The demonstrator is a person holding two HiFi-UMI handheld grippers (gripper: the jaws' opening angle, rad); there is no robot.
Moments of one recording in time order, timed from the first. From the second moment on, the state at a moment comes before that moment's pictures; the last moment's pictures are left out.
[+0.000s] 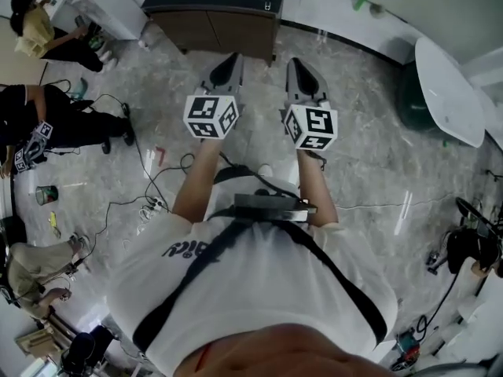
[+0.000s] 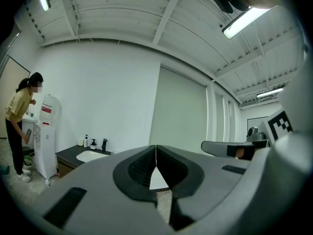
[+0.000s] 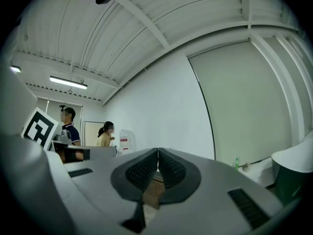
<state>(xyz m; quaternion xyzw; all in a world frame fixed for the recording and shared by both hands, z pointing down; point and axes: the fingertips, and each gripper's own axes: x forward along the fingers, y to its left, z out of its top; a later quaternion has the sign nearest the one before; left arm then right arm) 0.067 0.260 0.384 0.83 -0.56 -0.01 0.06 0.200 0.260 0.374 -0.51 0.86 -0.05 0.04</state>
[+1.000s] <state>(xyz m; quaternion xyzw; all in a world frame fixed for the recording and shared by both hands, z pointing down) -0.058 0.112 0.404 0.85 -0.51 -0.02 0.08 0.050 0.115 0.372 -0.53 0.85 -0.04 0.03</state>
